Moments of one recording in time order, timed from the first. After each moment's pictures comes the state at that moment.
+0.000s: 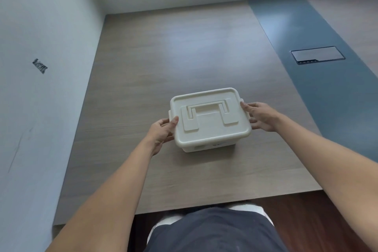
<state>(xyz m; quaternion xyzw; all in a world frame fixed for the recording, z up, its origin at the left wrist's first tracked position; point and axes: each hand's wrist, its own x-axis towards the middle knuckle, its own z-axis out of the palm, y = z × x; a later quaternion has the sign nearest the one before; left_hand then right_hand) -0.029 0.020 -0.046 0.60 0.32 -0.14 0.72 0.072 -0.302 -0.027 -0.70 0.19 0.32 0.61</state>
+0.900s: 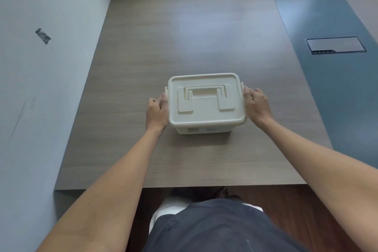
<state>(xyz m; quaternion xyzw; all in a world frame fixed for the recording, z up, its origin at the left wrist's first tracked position) -0.044 -0.001 -0.047 0.85 0.30 0.06 0.43 0.045 -0.285 -0.045 -0.91 0.01 0.05 0.42</state>
